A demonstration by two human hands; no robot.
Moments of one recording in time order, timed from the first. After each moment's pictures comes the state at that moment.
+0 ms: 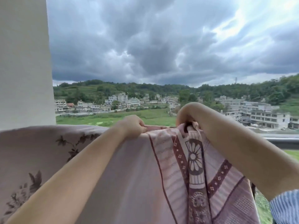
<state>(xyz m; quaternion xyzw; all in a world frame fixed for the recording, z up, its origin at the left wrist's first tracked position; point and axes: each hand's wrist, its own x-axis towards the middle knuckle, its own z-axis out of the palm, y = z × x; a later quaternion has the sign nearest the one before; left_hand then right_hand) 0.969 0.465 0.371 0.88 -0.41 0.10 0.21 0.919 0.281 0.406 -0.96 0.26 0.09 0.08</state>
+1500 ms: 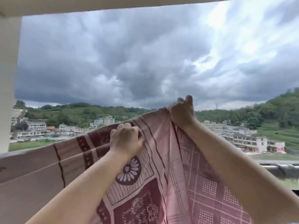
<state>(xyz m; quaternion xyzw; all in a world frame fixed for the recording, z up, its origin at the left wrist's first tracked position) 0.803 0.282 0.388 0.85 -0.34 0.36 0.17 0.736 0.112 0.454 -0.80 0.18 -0.49 -0.31</state>
